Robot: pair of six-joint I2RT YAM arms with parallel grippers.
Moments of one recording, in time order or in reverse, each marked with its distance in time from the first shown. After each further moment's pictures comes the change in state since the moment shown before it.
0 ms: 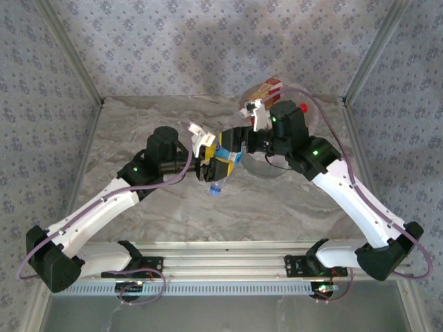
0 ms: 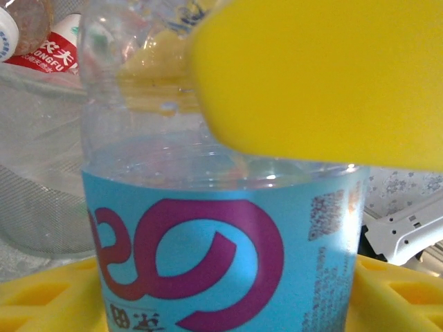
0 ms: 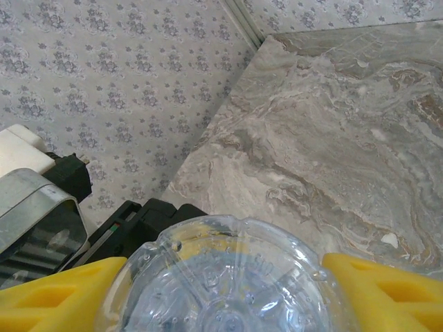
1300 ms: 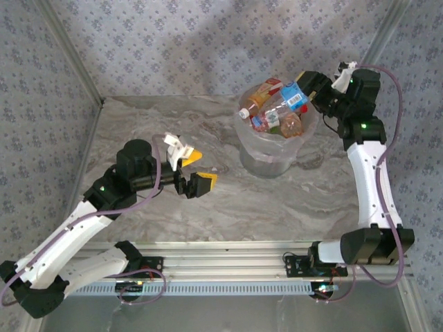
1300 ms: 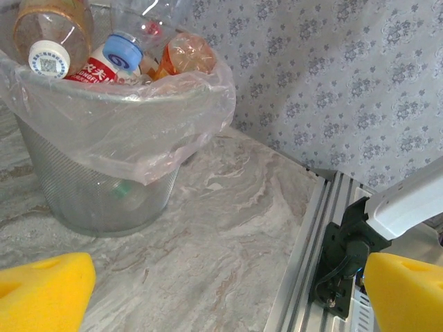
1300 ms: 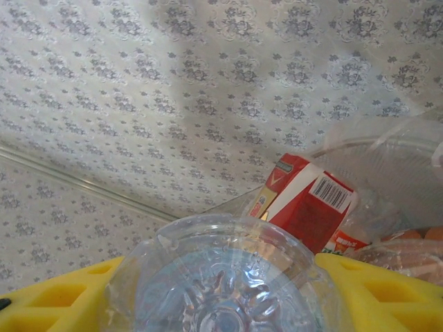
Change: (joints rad) left arm -0.013 -0.256 -0.008 -0.237 -0.108 0.089; right arm -0.697 0.090 0.101 0.150 -0.179 0.279
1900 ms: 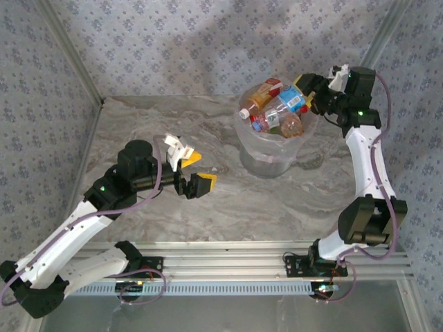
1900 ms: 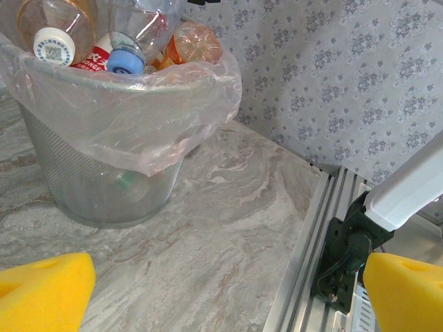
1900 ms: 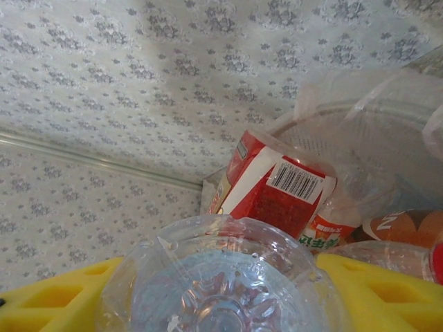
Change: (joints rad) left arm 0.000 0.000 -0.002 -0.019 -0.008 0.000; right arm -0.067 0.164 0.034 -0.012 -0.219 0.013
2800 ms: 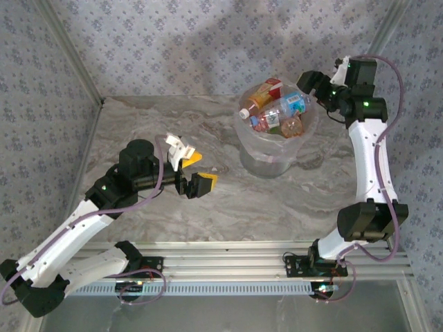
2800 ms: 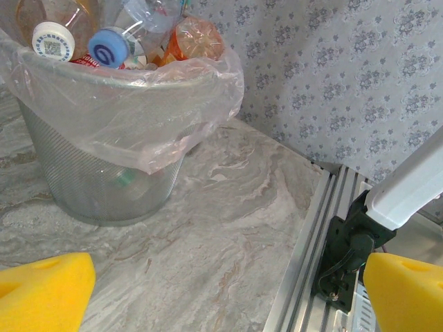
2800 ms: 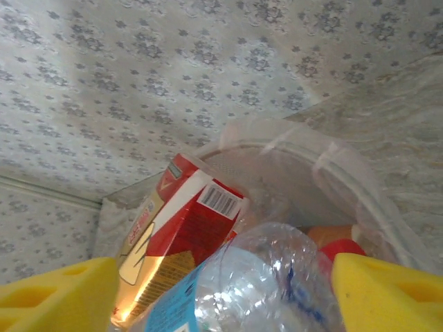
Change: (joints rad) left arm 0.000 0.010 0.000 0.000 0.000 0.000; right arm 0.051 0.024 0.229 -0.345 0.345 -0.295
